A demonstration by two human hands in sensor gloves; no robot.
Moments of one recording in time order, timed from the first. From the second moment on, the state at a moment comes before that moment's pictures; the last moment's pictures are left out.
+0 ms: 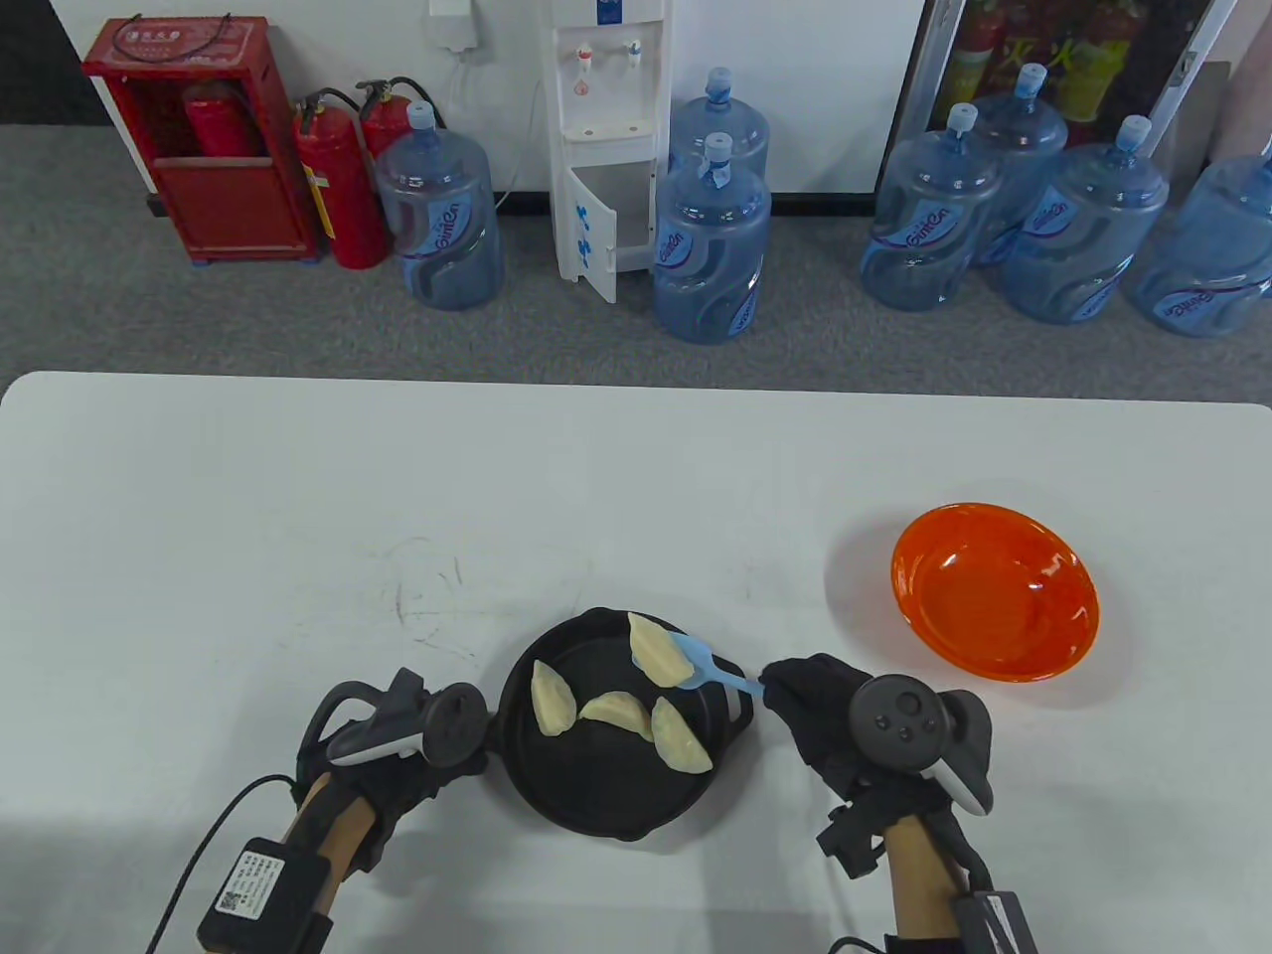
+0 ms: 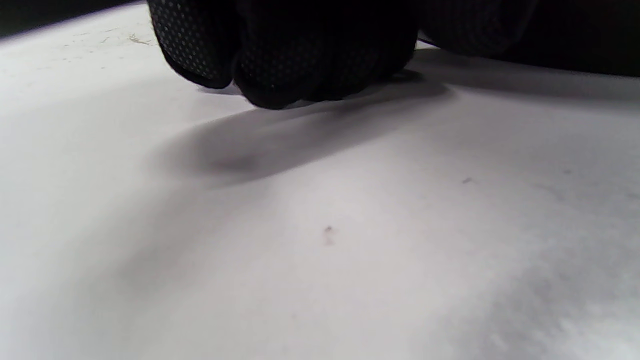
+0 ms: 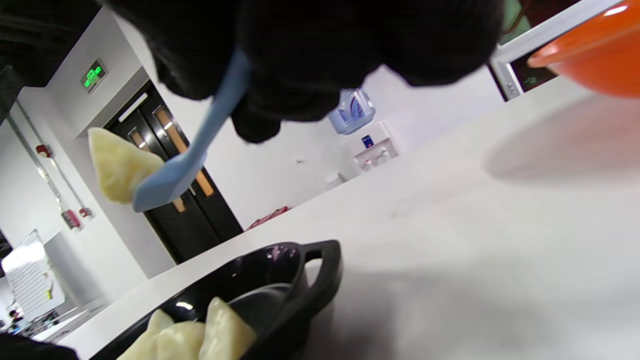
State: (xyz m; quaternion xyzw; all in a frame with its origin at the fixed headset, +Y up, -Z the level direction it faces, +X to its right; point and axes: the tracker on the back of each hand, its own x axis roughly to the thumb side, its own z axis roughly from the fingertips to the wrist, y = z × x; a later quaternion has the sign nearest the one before) left_hand -0.220 -0.767 -0.299 -0.19 -0.21 -0.06 0.96; right_hand 0.187 -0.699 -0.273 0.11 -0.05 0.95 0.28
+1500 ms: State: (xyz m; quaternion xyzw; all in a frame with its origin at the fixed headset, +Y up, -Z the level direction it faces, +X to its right) left_hand -0.220 -0.767 -0.299 -0.19 -0.21 -0.06 0.96; right_hand 0.325 -0.712 -0.257 -0.26 -0.12 0.93 0.22
